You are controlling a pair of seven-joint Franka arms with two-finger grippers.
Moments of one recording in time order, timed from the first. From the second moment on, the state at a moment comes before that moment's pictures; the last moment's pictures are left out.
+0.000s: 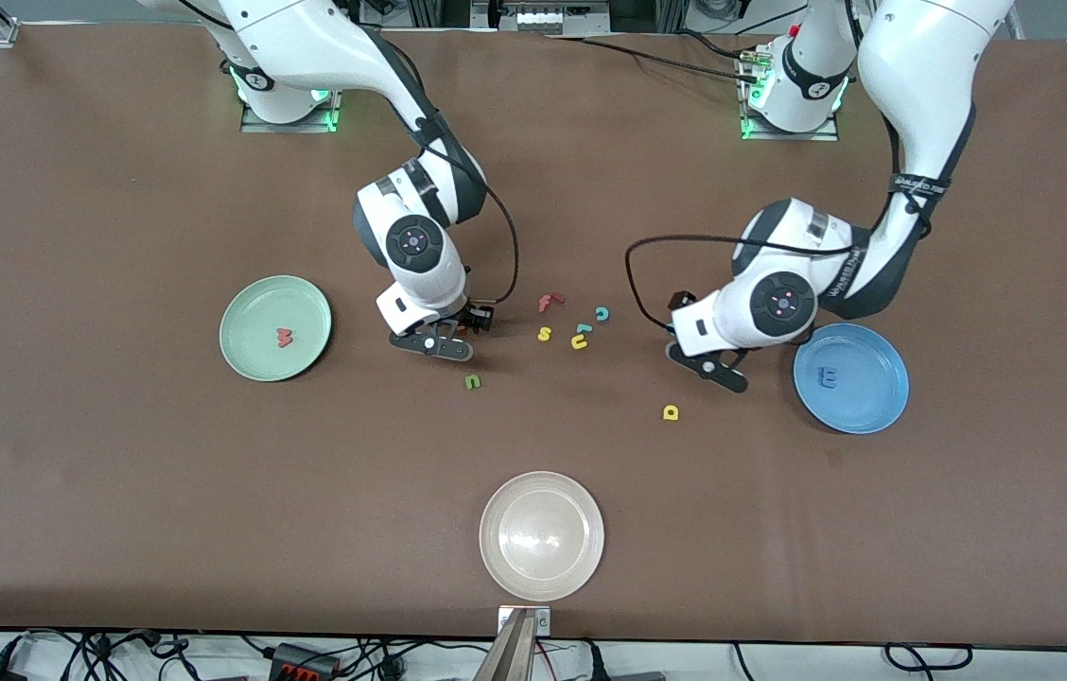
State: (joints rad) left arm -0.07 0.52 -0.40 -1.81 0.09 2.02 0.05; right arm 0.74 0.64 -0.10 -1.77 0.13 2.37 0.74
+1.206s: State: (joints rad) left arm -0.04 0.57 -0.47 -2.05 0.53 2.42 0.25; right arm 0.75 0.67 -0.12 -1.77 0.13 2.36 0.73
